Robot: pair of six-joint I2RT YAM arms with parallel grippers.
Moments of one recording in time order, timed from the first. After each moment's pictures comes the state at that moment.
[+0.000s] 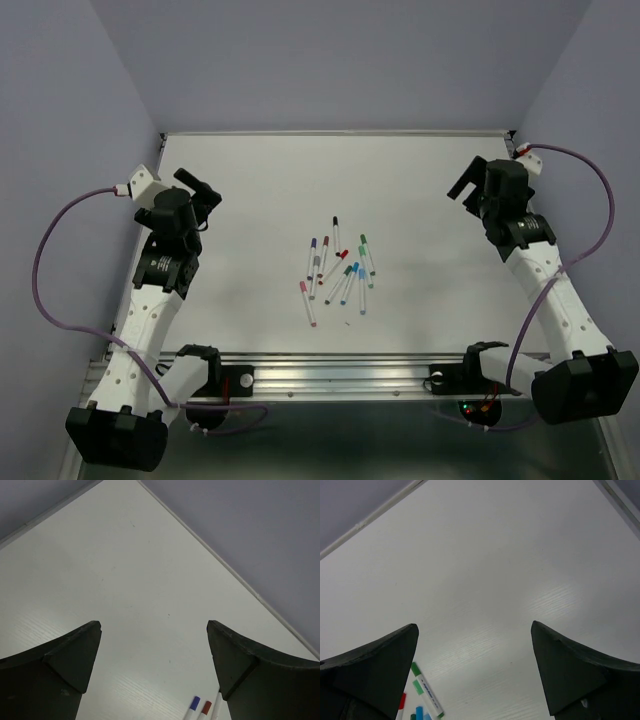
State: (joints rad) left arm -0.14 0.89 0.89 -0.31 -0.47 -0.69; right arm 0.12 1.12 1.08 -0.48 0.38 0.56
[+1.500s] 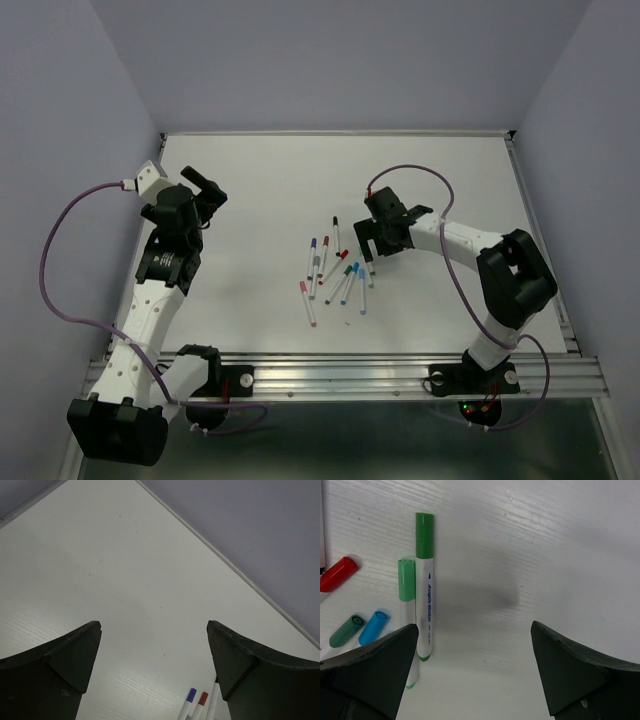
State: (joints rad) left arm -0.14 0.92 0.88 -0.27 -0.39 -0.68; right arm 0.58 1.72 1.13 -0.51 0.23 0.22
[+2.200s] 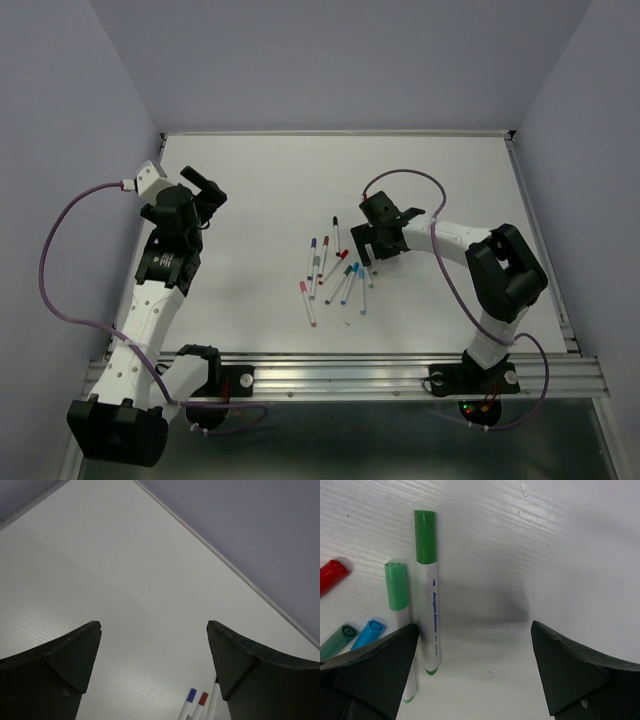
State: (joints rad) left arm -0.14 0.91 0.88 -0.27 -0.39 -0.68; right arm 0.60 1.79 1.13 -0.49 0.24 0.22
